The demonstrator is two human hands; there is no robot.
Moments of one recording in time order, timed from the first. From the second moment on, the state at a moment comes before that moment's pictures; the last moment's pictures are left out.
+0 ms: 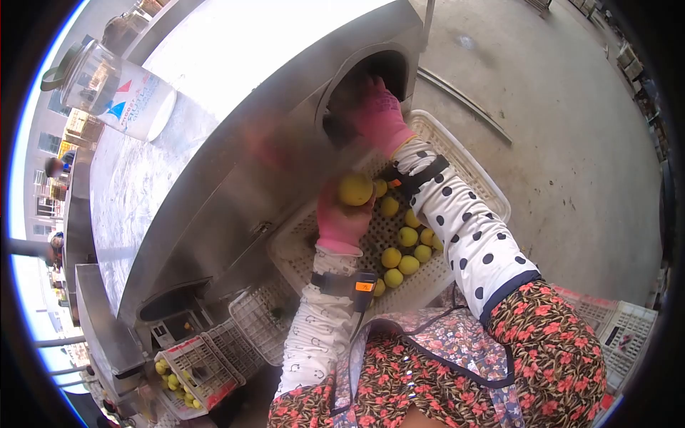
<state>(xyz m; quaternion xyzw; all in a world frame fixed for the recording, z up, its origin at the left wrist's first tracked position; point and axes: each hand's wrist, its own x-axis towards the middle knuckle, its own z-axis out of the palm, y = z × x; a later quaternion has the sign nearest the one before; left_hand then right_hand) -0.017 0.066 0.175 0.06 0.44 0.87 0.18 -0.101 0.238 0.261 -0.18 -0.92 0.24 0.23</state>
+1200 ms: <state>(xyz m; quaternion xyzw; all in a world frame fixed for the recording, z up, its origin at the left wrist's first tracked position) 0.037 0.022 0.032 0.05 0.89 0.28 0.37 0.007 0.228 0.100 -0.12 -0.91 0.32 -0.22</state>
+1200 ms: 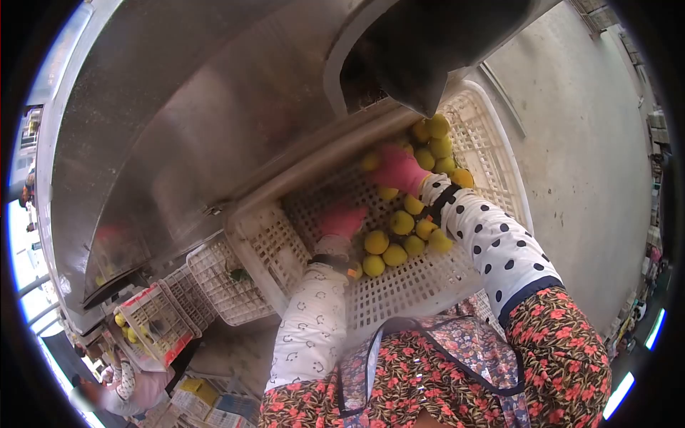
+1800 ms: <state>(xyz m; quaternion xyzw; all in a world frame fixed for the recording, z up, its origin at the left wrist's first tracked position) 0.008 0.058 0.071 -0.04 0.60 0.60 0.53 -0.032 0.246 0.255 -0.17 -0.95 0.22 0.13</state>
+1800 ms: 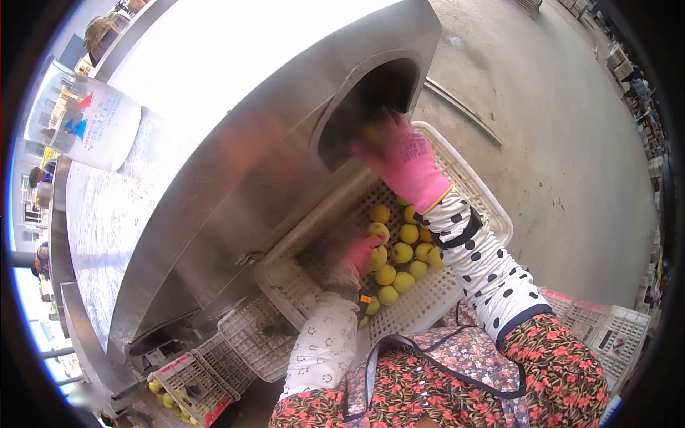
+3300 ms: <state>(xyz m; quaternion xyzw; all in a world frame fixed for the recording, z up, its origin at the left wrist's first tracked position) 0.004 0.066 0.103 0.08 0.72 0.58 0.38 -0.103 0.255 0.253 -0.18 -0.96 0.08 0.18</state>
